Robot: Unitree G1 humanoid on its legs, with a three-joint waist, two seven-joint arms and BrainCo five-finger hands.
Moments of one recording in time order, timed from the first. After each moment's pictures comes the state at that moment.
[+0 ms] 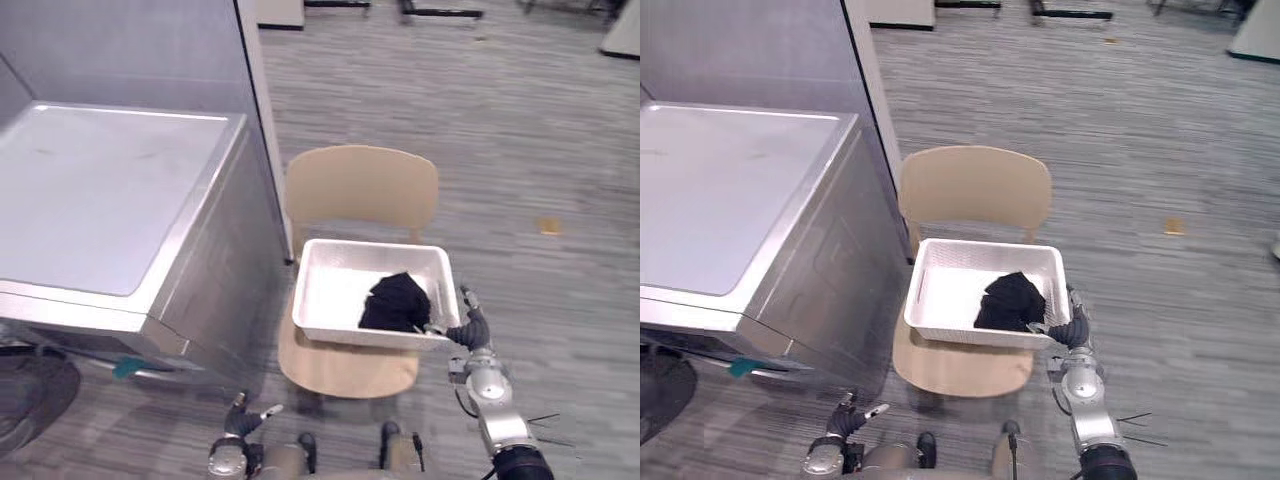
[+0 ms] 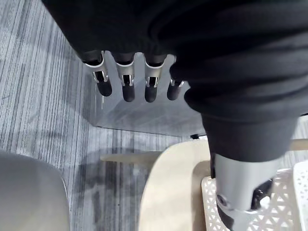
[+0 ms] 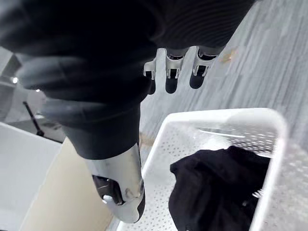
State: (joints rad) left arm 0.11 0.07 -0.03 0.92 0.05 -0.17 0.17; right arm -0.06 -0.24 -0.05 0.41 -0.27 -0.15 -0.22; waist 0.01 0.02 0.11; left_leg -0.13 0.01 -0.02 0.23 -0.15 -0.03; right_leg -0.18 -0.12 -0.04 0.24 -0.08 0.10
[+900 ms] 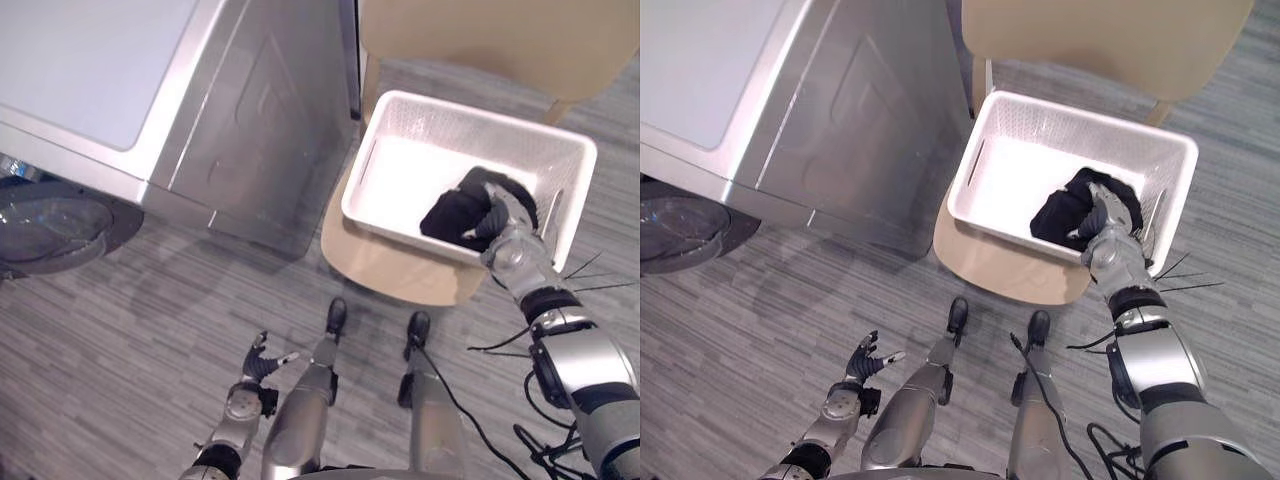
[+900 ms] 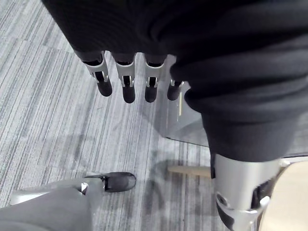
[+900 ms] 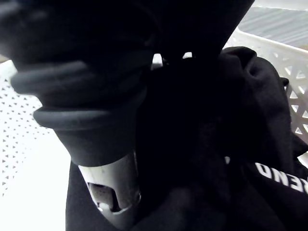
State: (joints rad) left arm -0.12 0.09 -0.12 0.90 0.03 -0.23 0.19; right arm -0.91 -0.54 0.19 1.18 -0.53 -0.06 -0.26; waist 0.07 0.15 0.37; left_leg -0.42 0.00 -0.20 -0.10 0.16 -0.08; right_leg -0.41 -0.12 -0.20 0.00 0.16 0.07
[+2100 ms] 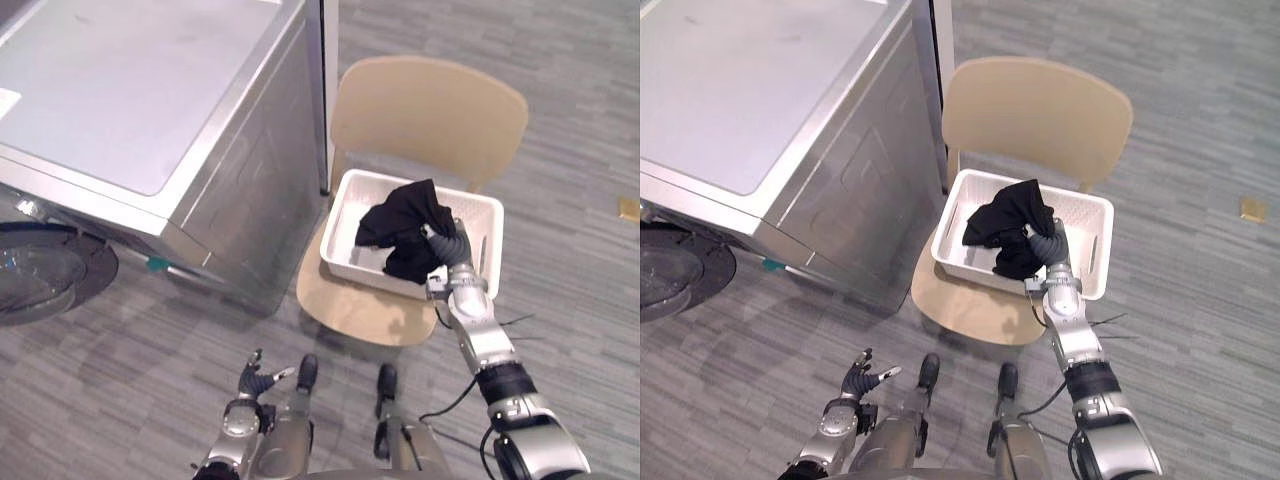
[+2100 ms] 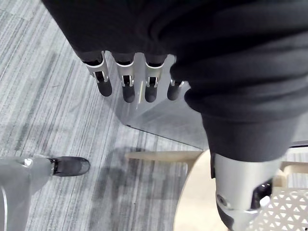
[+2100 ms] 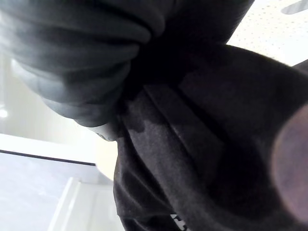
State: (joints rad) left arm 0.01 0.08 -0.07 0.90 0.04 -0.18 0.19; right arm -0.28 -0.19 0.07 0.25 0.08 -0.18 -0.21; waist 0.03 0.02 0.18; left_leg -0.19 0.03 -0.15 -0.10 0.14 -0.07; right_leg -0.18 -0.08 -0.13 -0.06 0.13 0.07
